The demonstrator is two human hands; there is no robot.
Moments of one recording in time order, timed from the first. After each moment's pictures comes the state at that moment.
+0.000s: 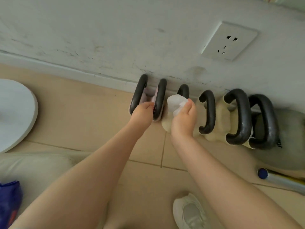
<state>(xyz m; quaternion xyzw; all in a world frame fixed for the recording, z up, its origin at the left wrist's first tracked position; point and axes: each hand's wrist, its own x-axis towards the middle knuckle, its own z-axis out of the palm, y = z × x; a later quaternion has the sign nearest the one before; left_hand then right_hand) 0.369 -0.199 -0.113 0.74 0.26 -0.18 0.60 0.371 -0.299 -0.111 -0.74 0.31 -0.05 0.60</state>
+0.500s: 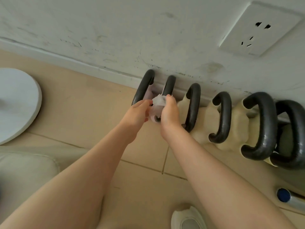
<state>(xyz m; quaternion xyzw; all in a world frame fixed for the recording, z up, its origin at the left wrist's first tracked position) 0.374 -0.189 -0.129 0.65 0.31 -0.15 0.68 0.410 -0.269 -0.172 -0.62 0.27 0.20 0.71</state>
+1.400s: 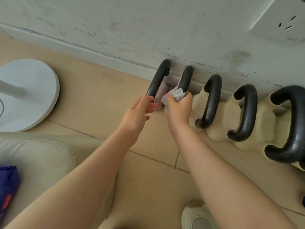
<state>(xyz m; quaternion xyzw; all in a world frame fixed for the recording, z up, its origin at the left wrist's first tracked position) 0.345 -0.172 -0.128 0.66 0.34 -0.08 0.67 0.406 -0.260 -0.202 -0.74 0.20 0.05 0.64</state>
